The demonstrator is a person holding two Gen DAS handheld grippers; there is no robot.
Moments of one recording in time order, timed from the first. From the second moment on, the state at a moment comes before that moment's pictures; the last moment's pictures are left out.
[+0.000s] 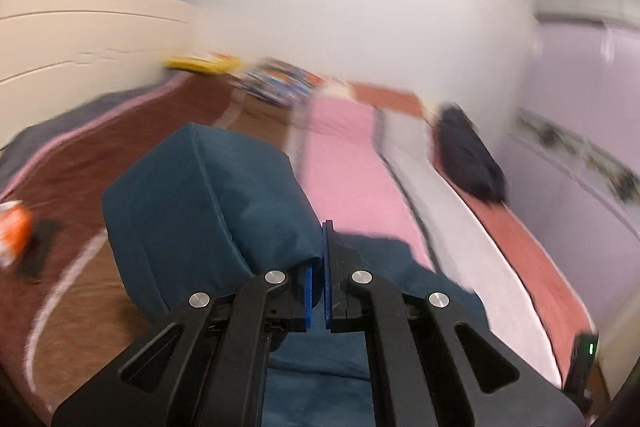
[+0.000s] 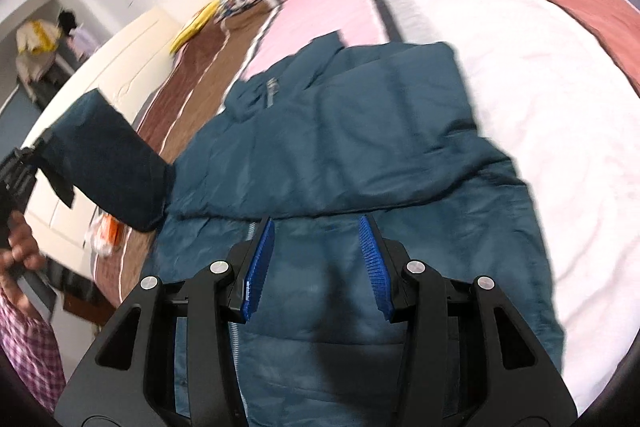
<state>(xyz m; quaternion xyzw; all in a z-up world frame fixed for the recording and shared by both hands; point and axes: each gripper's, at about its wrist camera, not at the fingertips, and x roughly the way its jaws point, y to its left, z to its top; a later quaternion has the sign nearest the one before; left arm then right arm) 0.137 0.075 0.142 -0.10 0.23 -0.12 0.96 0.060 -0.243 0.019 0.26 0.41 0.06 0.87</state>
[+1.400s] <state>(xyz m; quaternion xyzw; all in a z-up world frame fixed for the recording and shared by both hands) 0.066 0.099 0.000 -0.16 0.42 -0.12 0.89 0.072 -0.068 0.039 -0.06 0.37 0.16 0.91</state>
